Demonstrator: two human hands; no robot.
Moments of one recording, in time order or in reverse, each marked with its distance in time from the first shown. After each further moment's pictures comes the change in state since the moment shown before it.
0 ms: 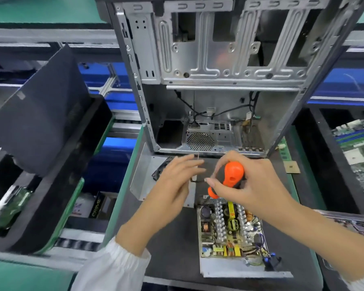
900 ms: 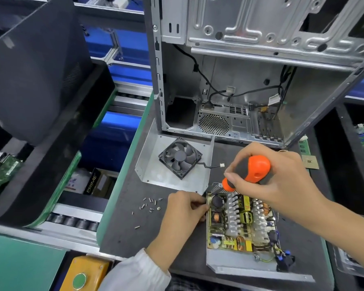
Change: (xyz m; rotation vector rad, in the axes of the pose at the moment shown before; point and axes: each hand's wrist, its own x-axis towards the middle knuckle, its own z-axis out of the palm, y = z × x) left_hand -0.051 -0.016 0.073 -0.341 0.042 -0.802; right_hand 0.003 0.010 0.013 -0.011 -0.108 -0.061
